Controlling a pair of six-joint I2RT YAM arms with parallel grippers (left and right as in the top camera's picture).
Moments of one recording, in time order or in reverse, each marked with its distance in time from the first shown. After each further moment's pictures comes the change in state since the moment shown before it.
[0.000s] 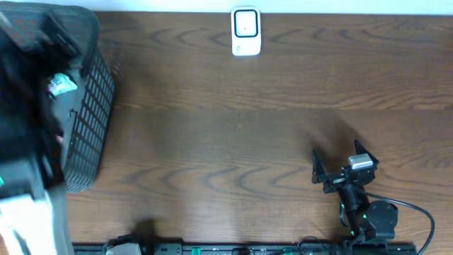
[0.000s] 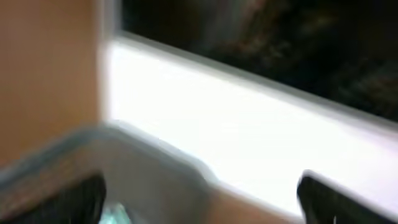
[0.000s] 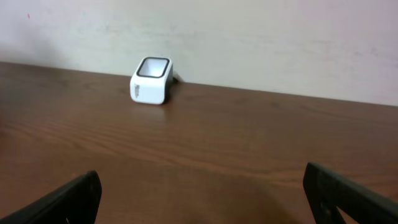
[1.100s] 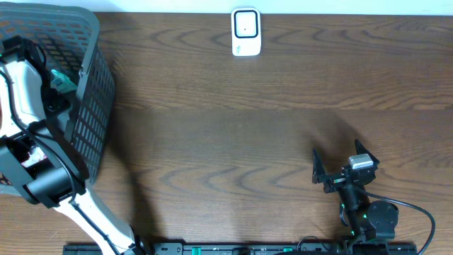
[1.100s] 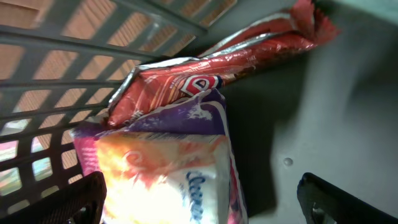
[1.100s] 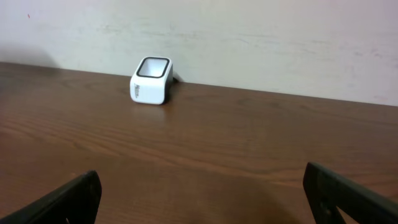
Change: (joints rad) left arm 0.275 0.928 0.206 -0.606 -0.328 -0.090; right arm 0.000 0.000 0.000 0.000 0.000 0.000
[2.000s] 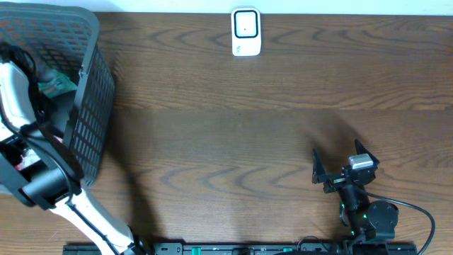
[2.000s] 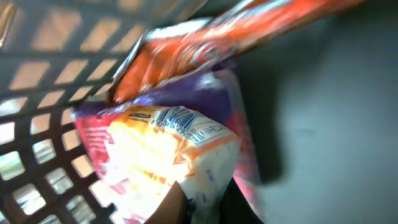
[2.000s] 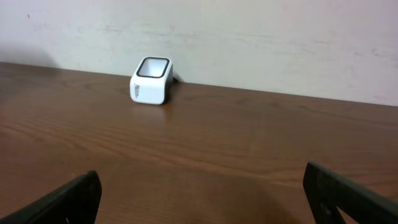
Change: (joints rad) left arm 0.053 -0.005 0.085 -0.125 0.116 0.023; right arm 0.000 0.000 0.000 0.000 0.000 0.000
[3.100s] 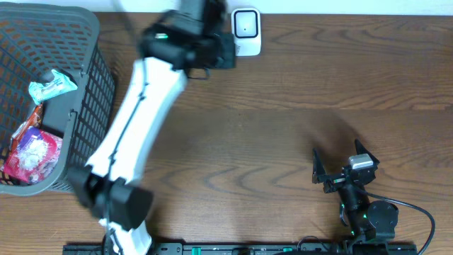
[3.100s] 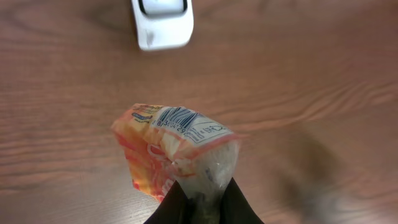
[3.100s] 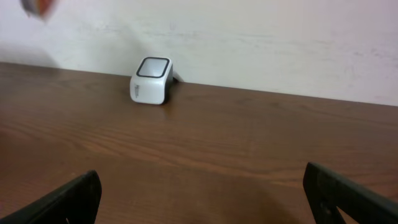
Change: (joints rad) left arm -0.970 -0.212 0.095 0.295 0.537 -0.046; right arm 0.000 0.000 0.000 0.000 0.000 0.000
